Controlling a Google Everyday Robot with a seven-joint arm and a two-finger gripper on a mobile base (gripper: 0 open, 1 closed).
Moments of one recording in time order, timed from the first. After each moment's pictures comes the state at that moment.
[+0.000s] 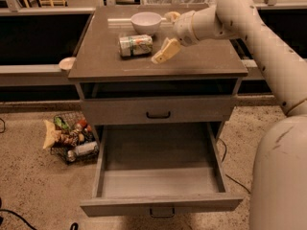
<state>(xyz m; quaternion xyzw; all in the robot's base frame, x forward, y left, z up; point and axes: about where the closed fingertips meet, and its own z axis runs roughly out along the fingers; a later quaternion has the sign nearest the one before) 0.780 -0.025 0.890 -0.58 0.62 0.15 0.50</state>
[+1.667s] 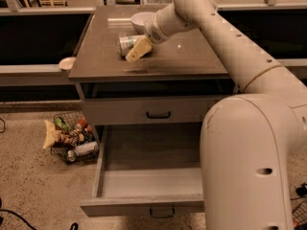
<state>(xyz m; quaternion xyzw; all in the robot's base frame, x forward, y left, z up) 0.812 0.054 0.859 -0.56 0.70 0.16 0.42</state>
